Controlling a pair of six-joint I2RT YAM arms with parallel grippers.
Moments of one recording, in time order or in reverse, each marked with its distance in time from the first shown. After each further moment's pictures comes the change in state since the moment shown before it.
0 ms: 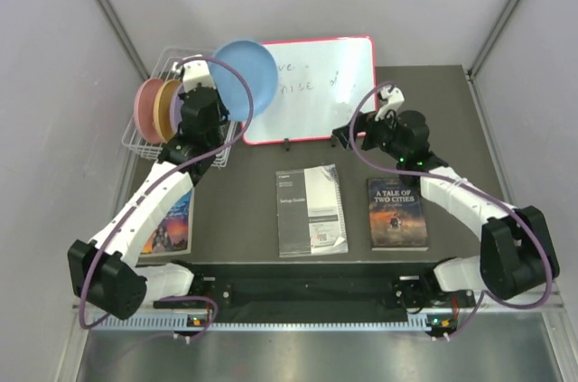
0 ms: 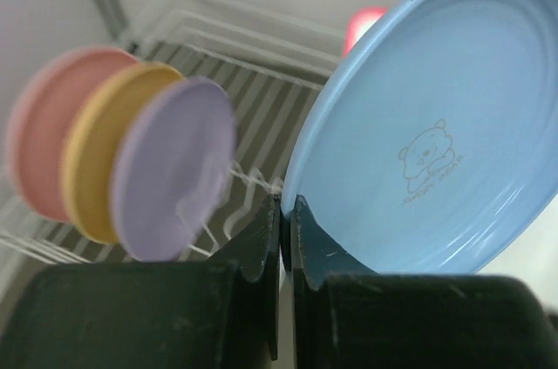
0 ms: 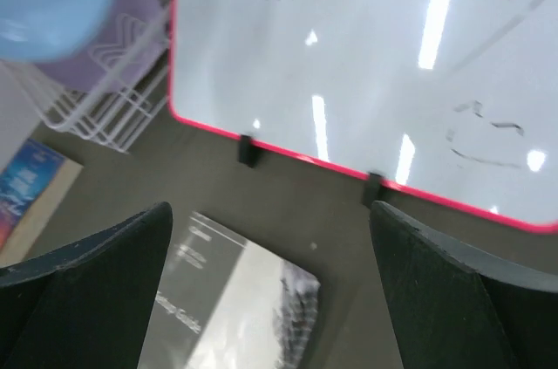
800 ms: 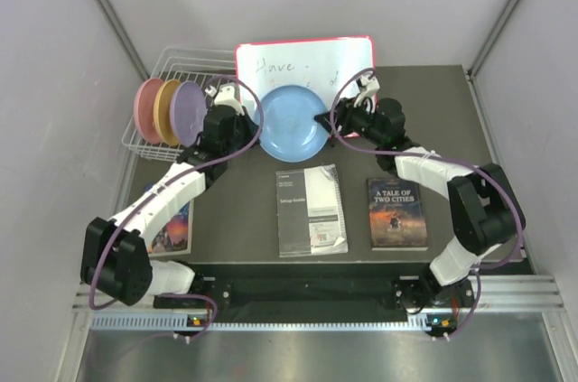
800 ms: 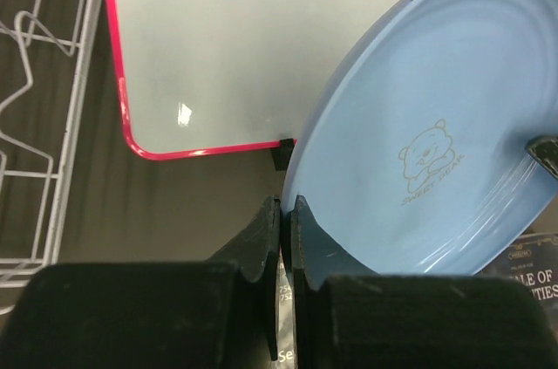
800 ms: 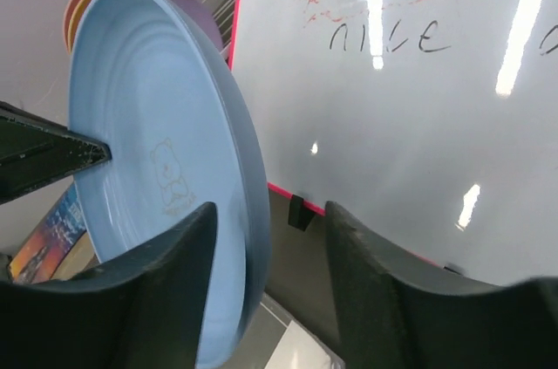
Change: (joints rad) left arm -0.006 0.079 -0.171 -0.045 0.585 -0.327; right arm 0.070 0.293 0.158 0.270 -0.103 0.131
